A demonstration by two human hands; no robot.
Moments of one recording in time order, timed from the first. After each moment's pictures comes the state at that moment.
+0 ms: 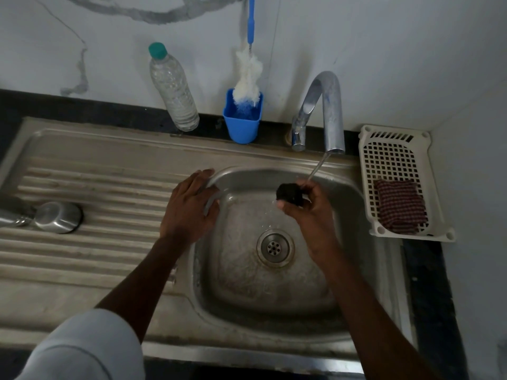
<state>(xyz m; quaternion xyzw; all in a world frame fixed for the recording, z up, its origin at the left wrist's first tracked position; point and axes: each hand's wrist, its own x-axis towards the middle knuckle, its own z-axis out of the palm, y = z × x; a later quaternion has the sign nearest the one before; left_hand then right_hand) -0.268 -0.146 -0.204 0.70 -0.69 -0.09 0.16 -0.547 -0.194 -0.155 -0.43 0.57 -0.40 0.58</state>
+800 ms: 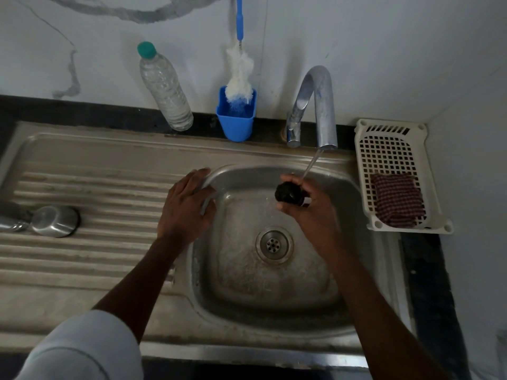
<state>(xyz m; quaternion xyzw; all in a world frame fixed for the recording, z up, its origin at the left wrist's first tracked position) -0.269 -0.147 -0.202 0.70 -0.69 -0.09 0.15 -0.558 -0.203 -0.146 -0.59 0.55 -0.33 0.49</state>
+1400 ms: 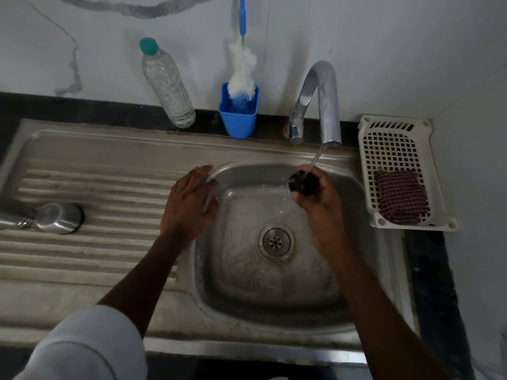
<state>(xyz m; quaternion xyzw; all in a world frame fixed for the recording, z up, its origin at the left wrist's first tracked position) -0.272 -0.146 -0.197 0.72 -0.68 -0.09 0.12 -0.559 -0.199 -0.153 -0.45 0.51 -0.43 0.59</state>
